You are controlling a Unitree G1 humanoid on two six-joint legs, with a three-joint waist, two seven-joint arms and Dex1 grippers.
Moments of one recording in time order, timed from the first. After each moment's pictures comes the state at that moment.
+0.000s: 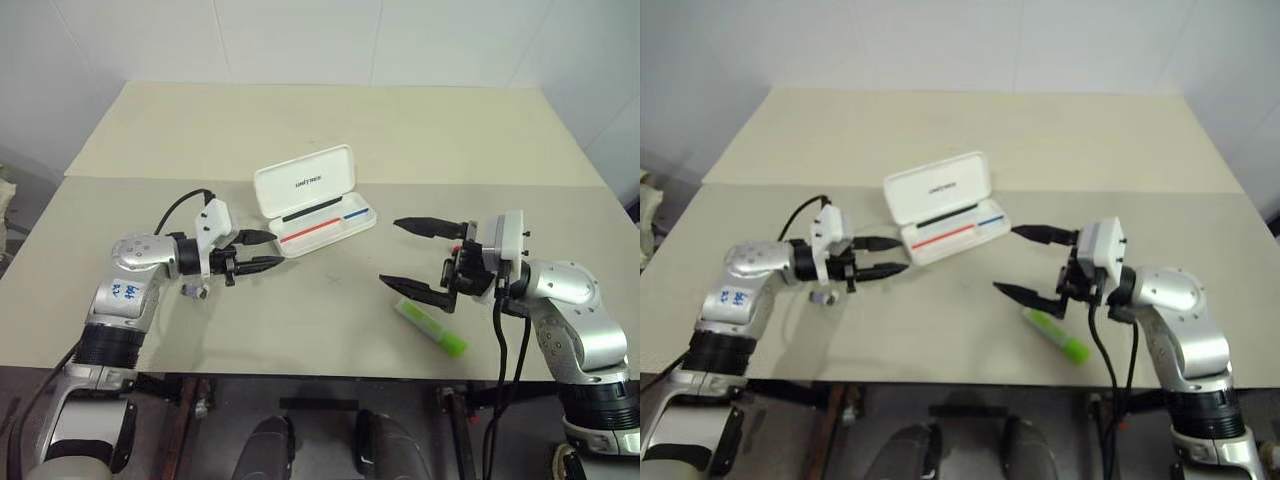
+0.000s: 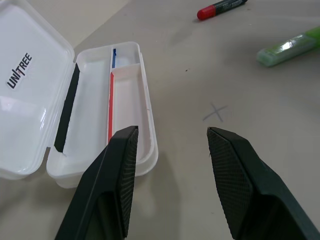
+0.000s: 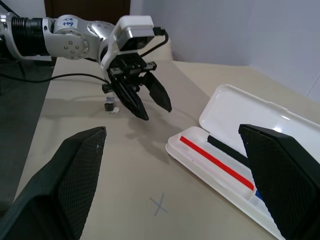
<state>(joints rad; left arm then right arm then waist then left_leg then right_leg) -0.63 0.63 -0.05 0.28 -0.28 0.15 -1.10 -0.34 -0.59 -0.08 -0.24 0.55 0.17 1.08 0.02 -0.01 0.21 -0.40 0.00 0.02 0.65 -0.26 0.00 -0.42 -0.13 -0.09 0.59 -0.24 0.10</state>
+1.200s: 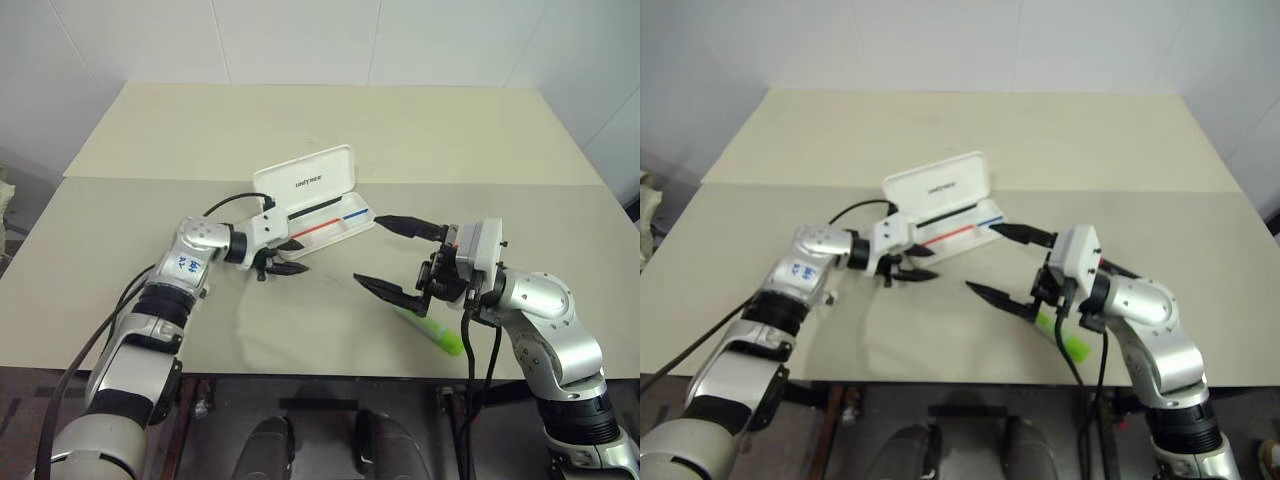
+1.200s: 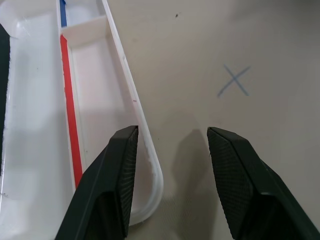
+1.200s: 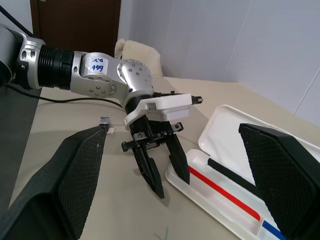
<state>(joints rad) -0.89 0.48 -0.25 0.66 0.03 0.03 -1.12 -0.32 -0.53 -0.01 -0.37 0.51 0.17 0.93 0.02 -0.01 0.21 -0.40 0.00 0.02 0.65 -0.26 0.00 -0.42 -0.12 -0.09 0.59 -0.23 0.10</state>
